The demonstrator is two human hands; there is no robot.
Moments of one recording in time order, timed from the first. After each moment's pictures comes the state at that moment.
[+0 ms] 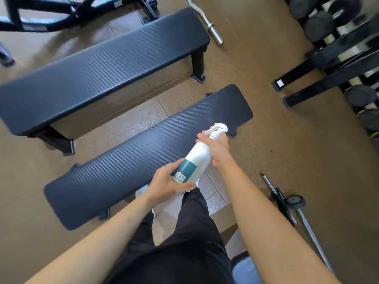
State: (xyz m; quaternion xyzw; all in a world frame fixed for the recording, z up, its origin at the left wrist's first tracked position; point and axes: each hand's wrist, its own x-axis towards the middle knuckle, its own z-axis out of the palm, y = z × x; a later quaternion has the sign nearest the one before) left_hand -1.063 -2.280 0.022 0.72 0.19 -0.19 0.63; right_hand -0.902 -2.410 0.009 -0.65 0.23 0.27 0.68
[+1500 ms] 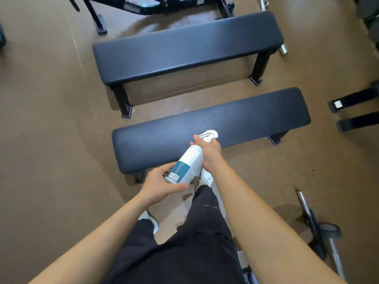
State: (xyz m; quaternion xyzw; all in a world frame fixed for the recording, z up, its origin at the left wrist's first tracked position) left_hand -1.345 -2.201 0.017 0.69 0.37 -0.12 0.62; right_hand -1.154 -2.278 -0.020 -0.63 0.25 0.42 0.61
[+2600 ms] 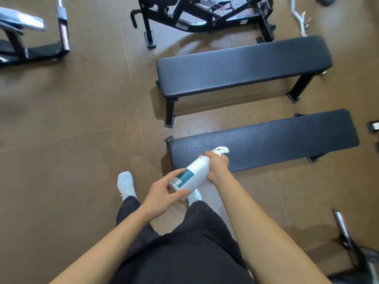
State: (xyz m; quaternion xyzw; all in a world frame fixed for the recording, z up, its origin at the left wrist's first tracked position) left_hand -1.535 -2.000 0.037 0.67 0.38 -0.07 0.63; right_hand -1.333 -2.065 -0.004 -0.65 0.33 0.40 0.56
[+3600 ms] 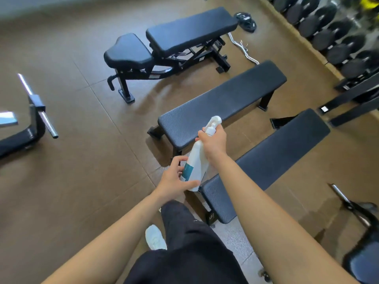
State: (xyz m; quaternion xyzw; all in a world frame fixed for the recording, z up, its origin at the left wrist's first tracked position) left_hand -1.468 -1.610 0.064 0.73 0.20 -0.16 0.63; right_hand -1.317 -1.706 0.105 -0.80 0.12 0.17 0.56
